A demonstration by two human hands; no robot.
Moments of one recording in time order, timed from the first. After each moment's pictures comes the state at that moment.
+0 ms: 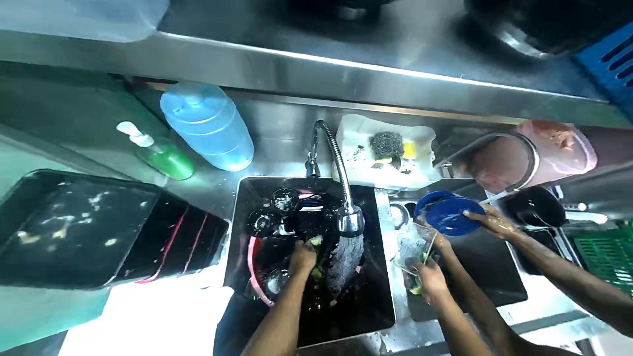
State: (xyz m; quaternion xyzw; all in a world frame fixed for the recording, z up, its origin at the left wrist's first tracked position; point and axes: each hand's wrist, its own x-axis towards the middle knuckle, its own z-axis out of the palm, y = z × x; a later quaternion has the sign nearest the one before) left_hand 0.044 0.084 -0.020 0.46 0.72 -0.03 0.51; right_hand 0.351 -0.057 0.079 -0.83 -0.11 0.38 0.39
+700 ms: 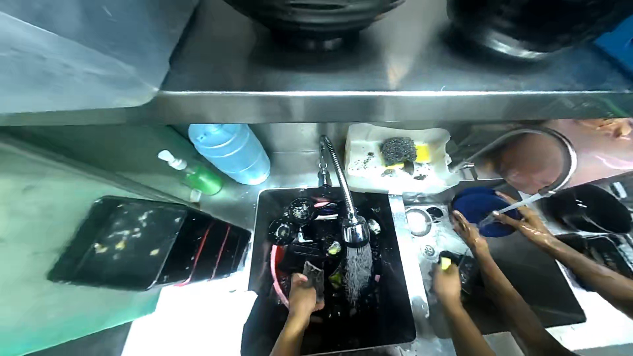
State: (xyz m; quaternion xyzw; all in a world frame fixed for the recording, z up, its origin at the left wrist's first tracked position) left_hand -0.005 0.014 0.044 0.27 0.77 0.12 0.57; right_hand 0.369 -0.056 0.015 -0.90 -0.15 0.26 0.31
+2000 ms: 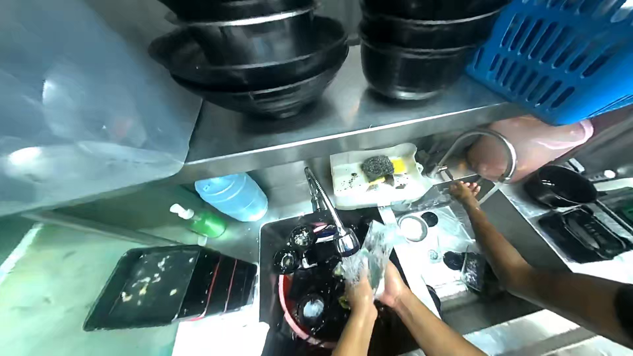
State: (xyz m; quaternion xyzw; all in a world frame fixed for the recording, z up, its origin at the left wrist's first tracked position) left_hand 0.139 0.014 0.094 0.21 0.65 0.34 0.64; right_hand 0.213 0.011 0.107 -0.44 0.05 0.68 0.59
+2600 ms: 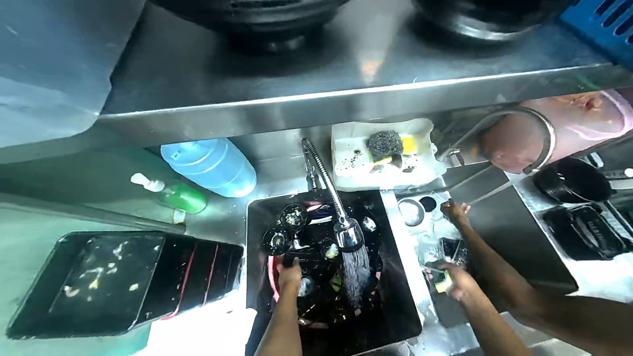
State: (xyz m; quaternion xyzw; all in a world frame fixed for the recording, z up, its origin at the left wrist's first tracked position) left_hand -0.034 0.097 -0.057 0.30 0.84 0.08 0.45; right_hand 0.394 -0.072 0.033 -0.70 0.16 0.51 0.48
